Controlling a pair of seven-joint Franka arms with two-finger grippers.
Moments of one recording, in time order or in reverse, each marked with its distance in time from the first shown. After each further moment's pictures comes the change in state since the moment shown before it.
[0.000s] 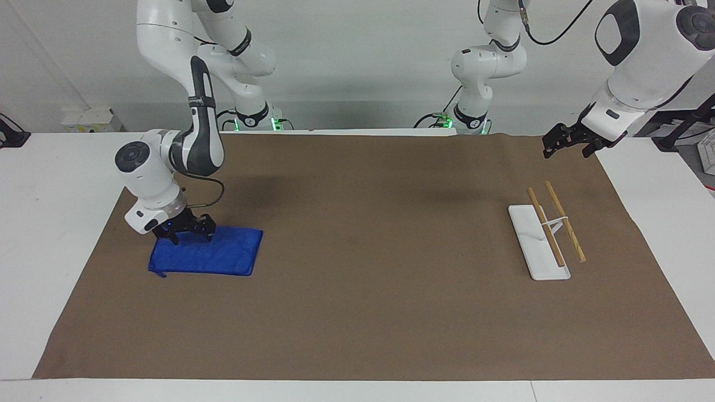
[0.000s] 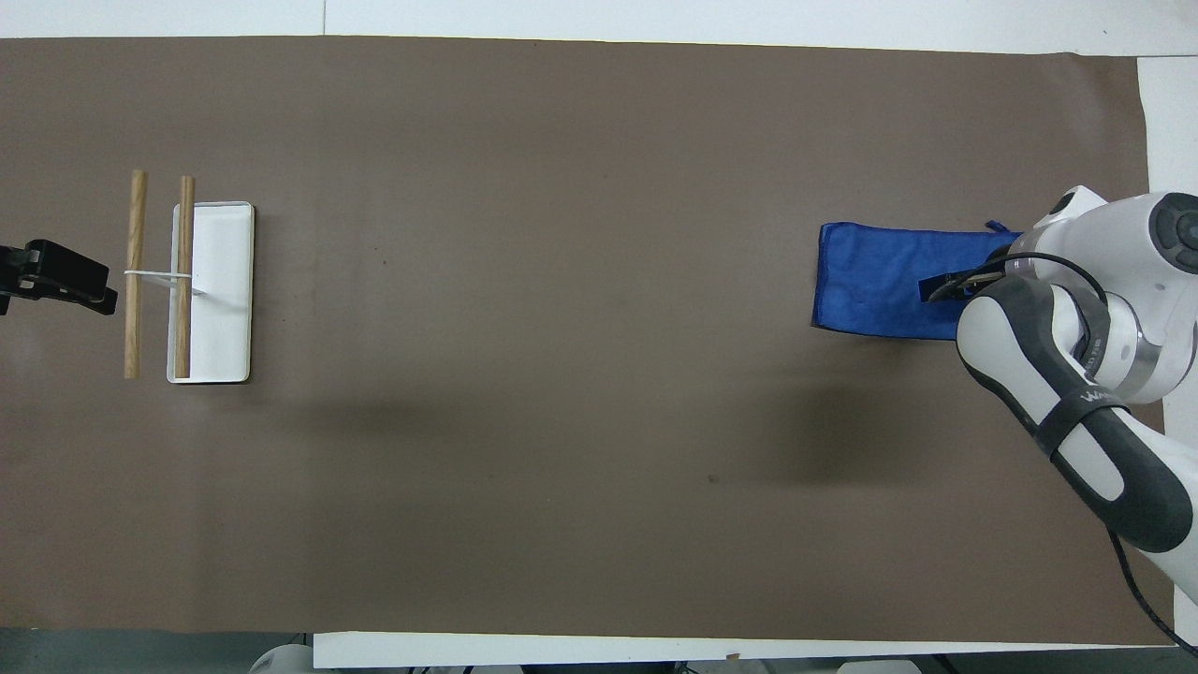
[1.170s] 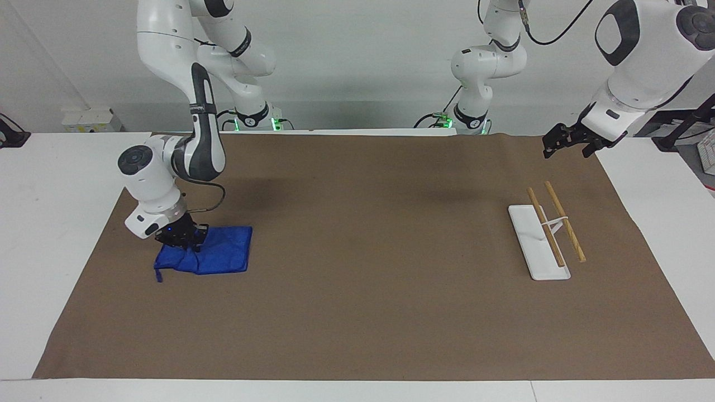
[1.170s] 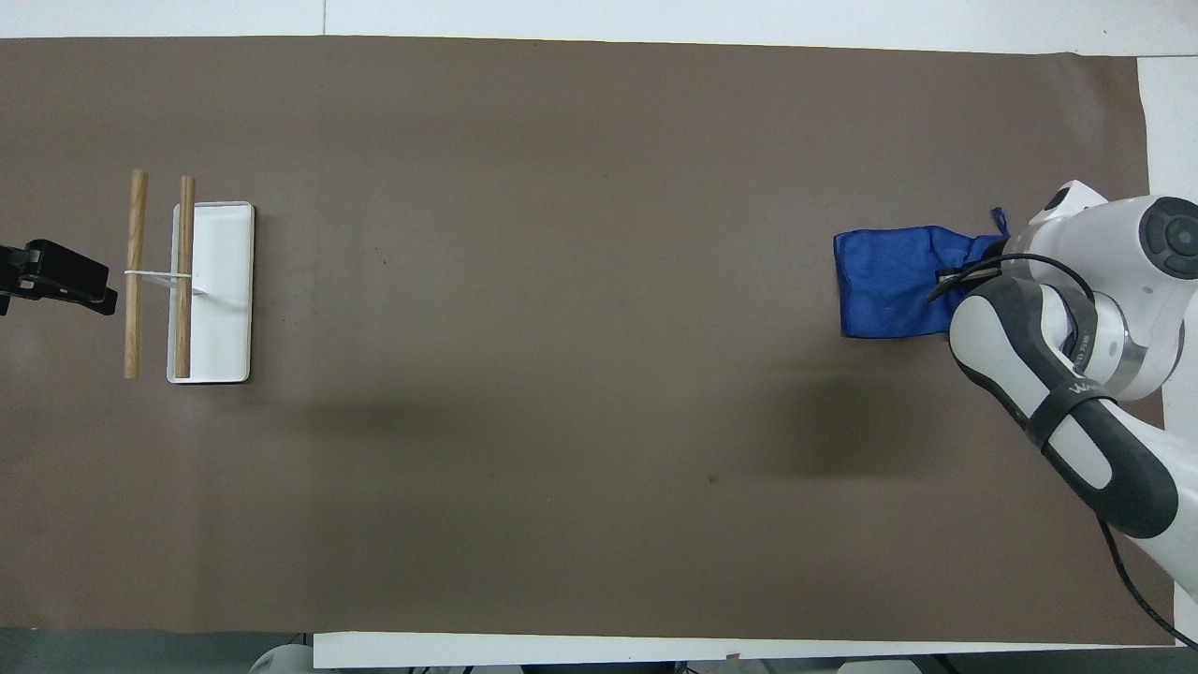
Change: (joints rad) left arm 0.000 0.000 0.000 0.000 0.000 0.000 0.000; right arm -0.002 0.029 -0.002 0.005 0.000 0.072 -0.037
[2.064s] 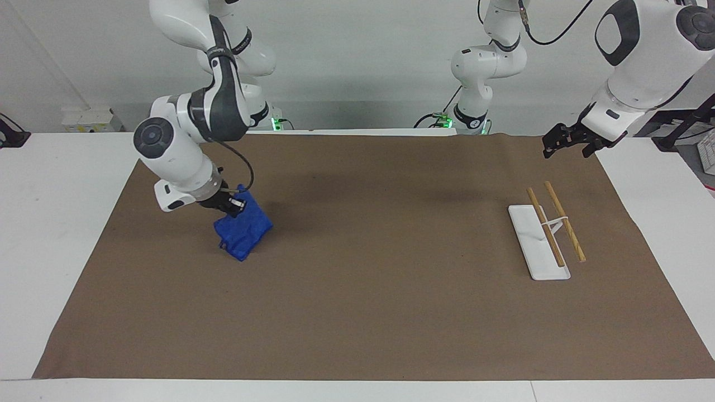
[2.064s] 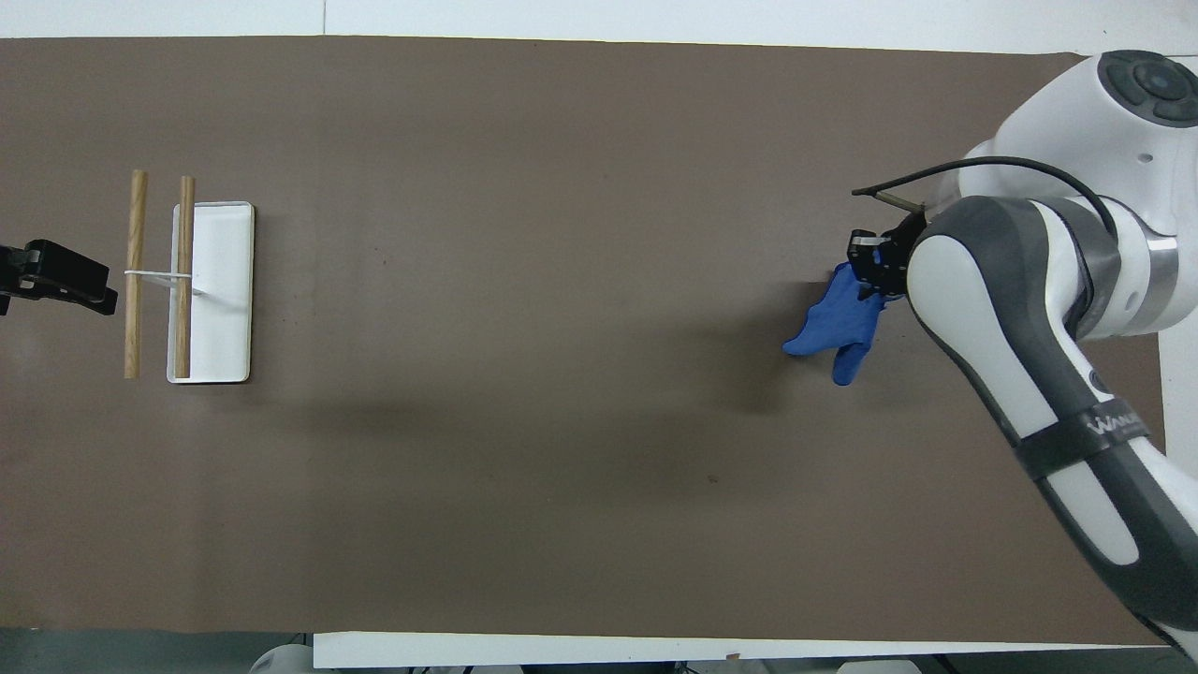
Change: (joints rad) left arm 0.000 0.000 0.000 0.000 0.000 0.000 0.000; right arm 0.014 -0.092 0.285 0.347 0.108 -0.711 0.816
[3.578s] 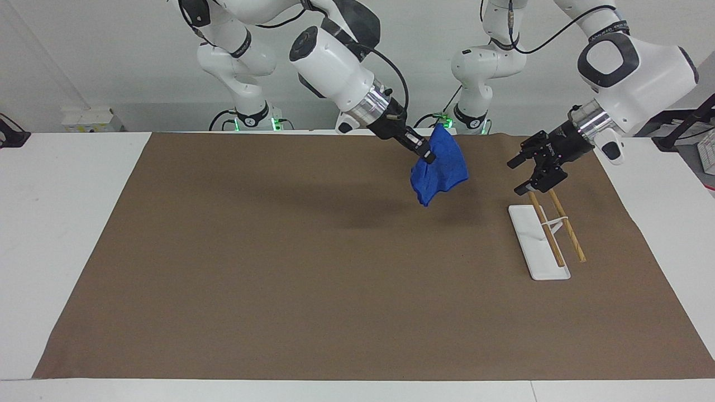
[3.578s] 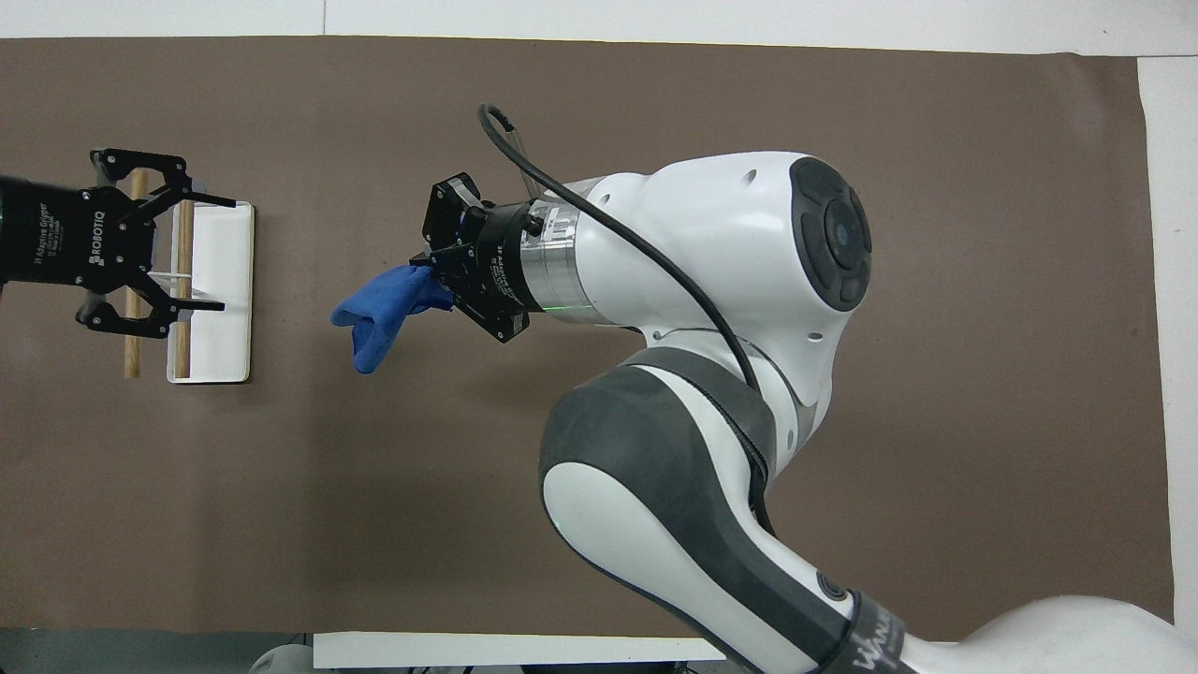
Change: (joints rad) left arm 0.033 -0.072 -0.008 -0.292 -0.670 0.365 -1.179; right arm 0.009 0.125 0.599 0.169 0.328 0.649 0.926
